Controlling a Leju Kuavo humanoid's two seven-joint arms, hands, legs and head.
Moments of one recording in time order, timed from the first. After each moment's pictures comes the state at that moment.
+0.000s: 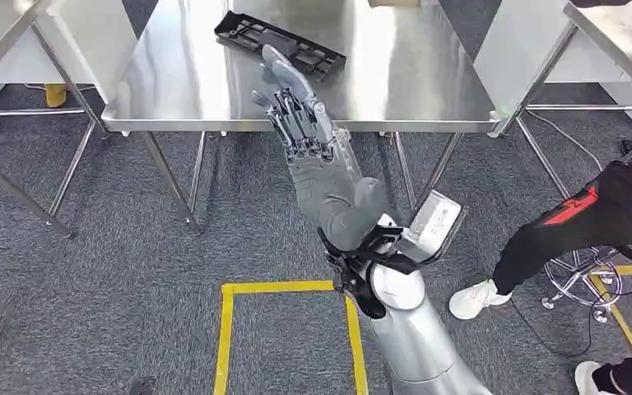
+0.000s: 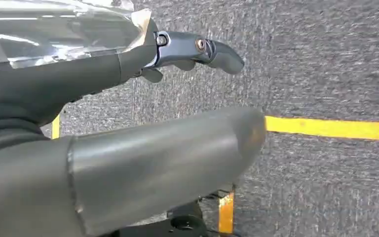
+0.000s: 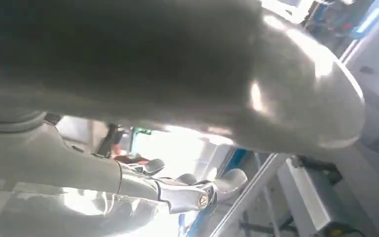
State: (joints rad) left arm -0.11 -0.16 0.44 -0.21 -0.58 0.19 -0.21; right arm -0.46 0.17 0.53 -1.37 -0.17 0.17 -0.46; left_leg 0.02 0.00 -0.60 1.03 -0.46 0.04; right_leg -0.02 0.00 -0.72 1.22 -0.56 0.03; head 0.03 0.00
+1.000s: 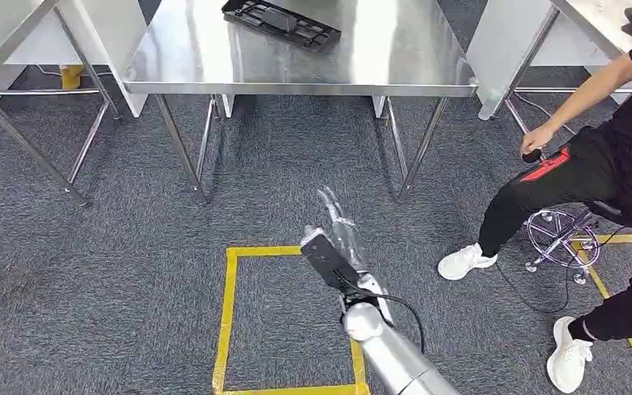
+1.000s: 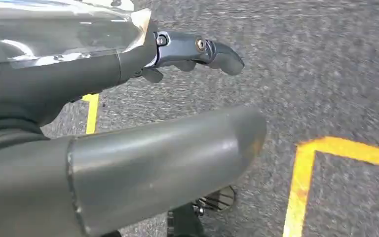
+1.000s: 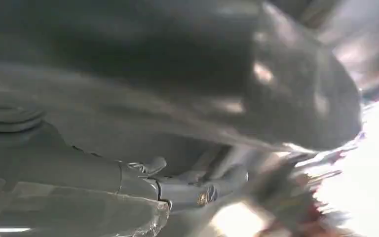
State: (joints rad) left arm -0.08 -0.13 0.49 -0.20 -0.52 0.22 -0.23; right arm -0.33 0.10 0.46 -0.62 0.32 -0.47 -0.28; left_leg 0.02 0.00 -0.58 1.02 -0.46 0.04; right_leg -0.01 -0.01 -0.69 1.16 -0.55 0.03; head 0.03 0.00
